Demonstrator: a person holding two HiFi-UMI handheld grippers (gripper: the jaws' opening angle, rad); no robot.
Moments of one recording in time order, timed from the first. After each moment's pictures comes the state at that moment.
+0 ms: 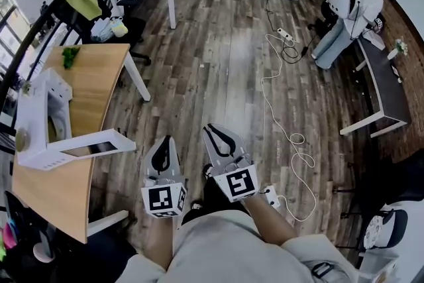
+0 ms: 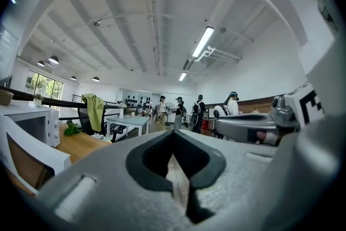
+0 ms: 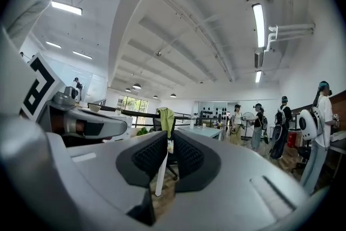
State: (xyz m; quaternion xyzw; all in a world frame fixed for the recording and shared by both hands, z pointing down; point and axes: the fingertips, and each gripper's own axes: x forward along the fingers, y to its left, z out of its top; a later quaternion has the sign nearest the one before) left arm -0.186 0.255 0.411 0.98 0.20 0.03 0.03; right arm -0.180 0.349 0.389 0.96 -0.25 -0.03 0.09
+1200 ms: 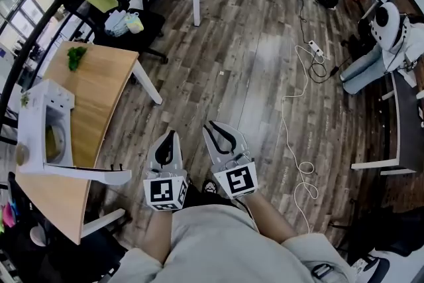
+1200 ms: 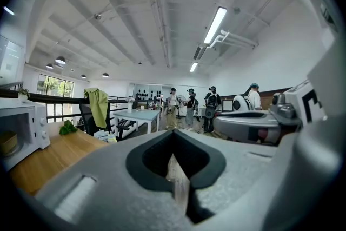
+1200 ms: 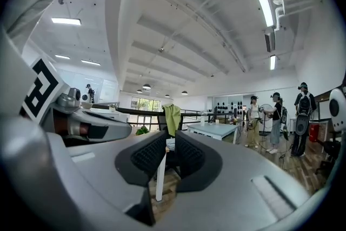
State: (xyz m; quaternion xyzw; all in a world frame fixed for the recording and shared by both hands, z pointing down) left arm 0.013 0.294 0.441 0.99 0.14 0.08 0.02; right arm 0.028 0.378 0.420 0.94 -0.33 0.00 0.07
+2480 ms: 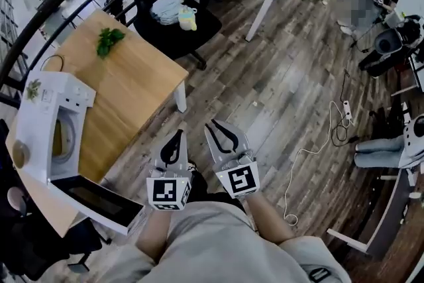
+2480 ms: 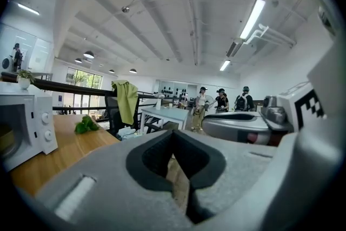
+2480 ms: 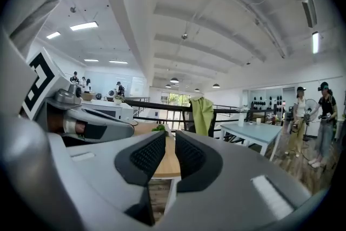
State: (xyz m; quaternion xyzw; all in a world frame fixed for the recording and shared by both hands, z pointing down) left arm 0.223 0.111 0.469 0.99 0.01 0.10 0.08; right arm 0.263 0.165 0.446 0.86 -0.49 0.03 0.10
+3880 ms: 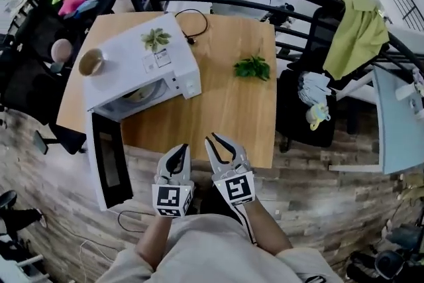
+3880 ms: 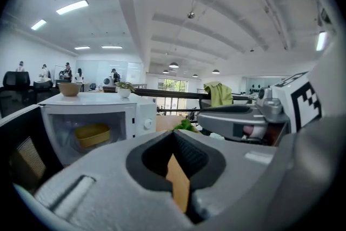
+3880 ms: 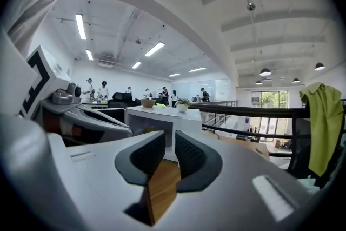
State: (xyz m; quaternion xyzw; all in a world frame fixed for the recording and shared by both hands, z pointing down) left arm 0.185 -0.125 0.500 0.87 -0.47 0.12 0.12; right arm 0.247 -0.139 0.481 0.50 -0.86 0.02 0.09
